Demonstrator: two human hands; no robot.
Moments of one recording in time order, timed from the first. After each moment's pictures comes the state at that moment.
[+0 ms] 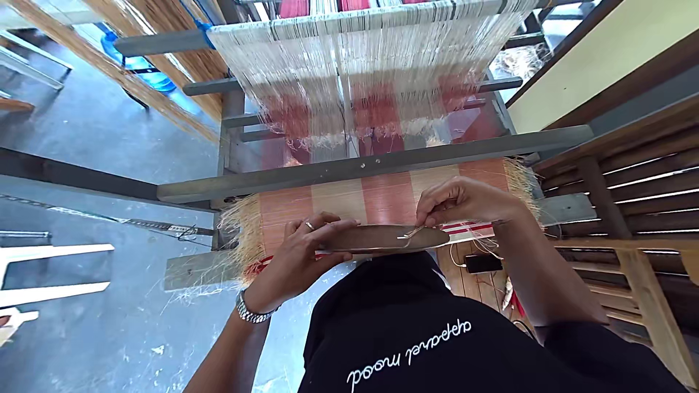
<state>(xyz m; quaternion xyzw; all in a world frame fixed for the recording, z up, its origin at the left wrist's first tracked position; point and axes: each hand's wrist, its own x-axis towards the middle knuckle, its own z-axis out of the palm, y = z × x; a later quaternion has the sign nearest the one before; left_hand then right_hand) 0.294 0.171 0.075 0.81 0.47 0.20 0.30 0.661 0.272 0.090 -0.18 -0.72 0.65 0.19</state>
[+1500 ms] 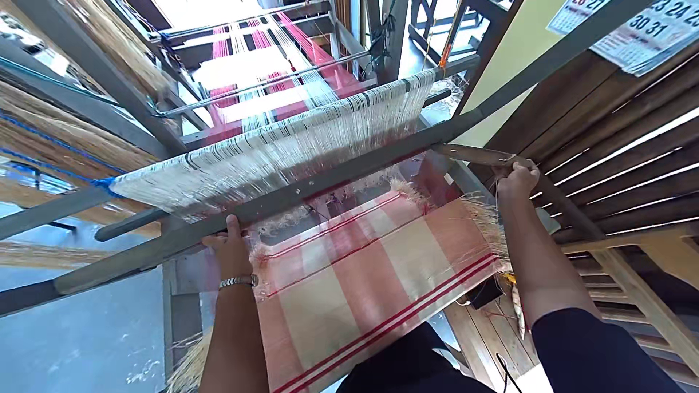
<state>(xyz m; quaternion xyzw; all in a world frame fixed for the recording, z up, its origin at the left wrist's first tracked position) 0.269 0.451 -0.003 0.35 0.71 0.51 0.33 0.901 0.411 -0.020 -0.54 0.00 0.17 0.82</state>
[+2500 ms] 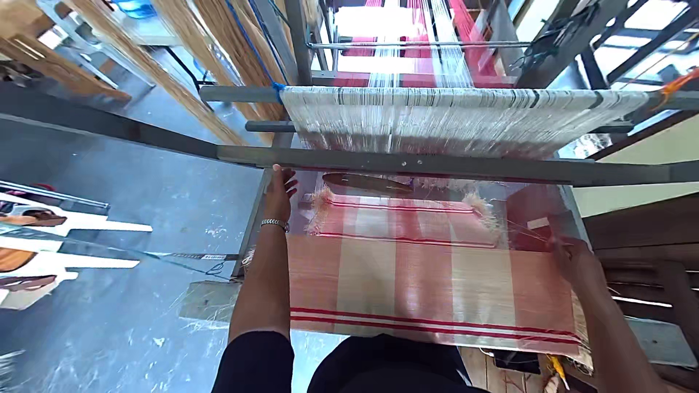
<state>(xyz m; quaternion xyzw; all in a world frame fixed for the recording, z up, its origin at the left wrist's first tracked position) 0.141 0.401 -0.028 0.32 0.67 0.54 0.40 0.823 0.380 -0.046 -0.79 -0.57 0.19 0.15</state>
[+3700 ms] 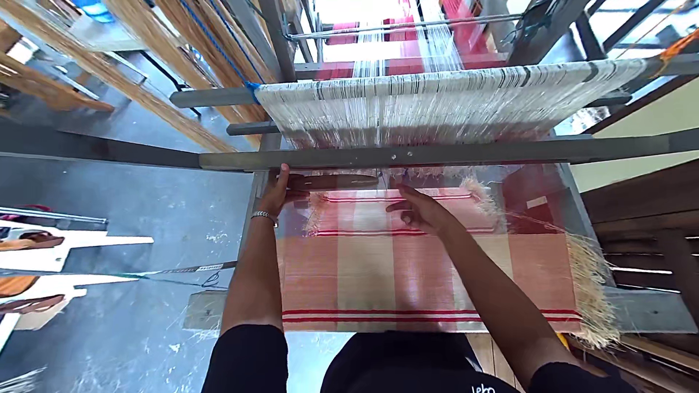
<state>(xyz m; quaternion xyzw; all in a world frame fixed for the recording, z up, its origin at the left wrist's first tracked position) 0.131 0.430 -0.036 0.35 0.67 0.44 0.48 0.537 0.437 -0.026 -0.44 -0.39 0.78 0.22</state>
